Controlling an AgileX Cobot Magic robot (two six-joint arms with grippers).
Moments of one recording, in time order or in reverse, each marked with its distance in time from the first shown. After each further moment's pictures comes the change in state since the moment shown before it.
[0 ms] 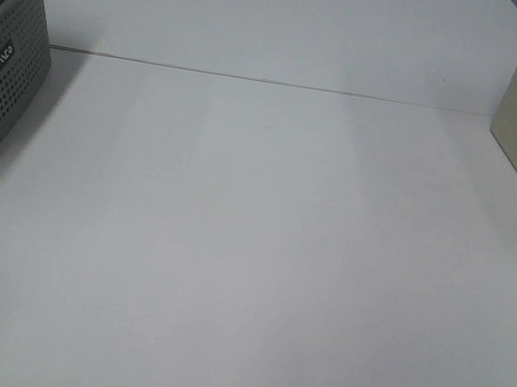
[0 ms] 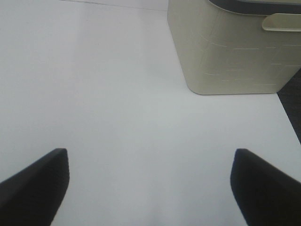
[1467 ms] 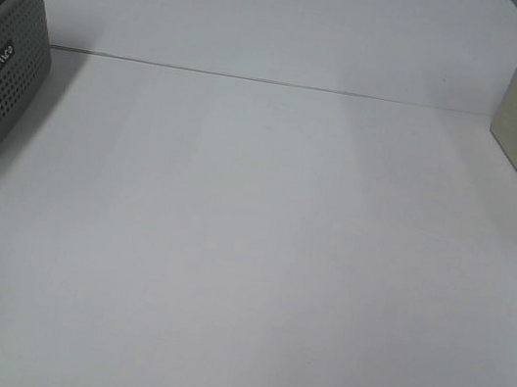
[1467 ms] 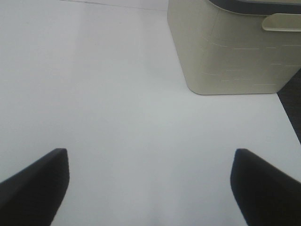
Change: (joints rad) left arm 0.000 0.063 -0.062 -0.015 0.056 0.144; right arm 0.000 0.000 0.000 0.000 0.000 0.000
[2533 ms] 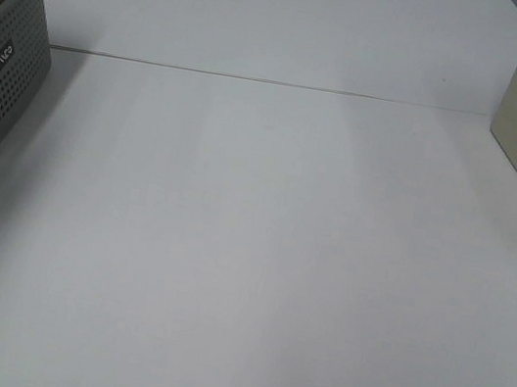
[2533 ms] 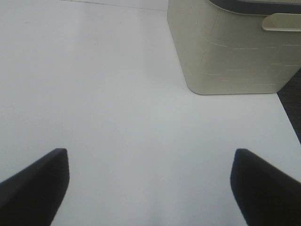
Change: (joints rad) left arm 0.031 1.337 -0.905 0.271 0.097 0.728; right arm 0.000 0.000 0.000 0.000 0.000 0.000
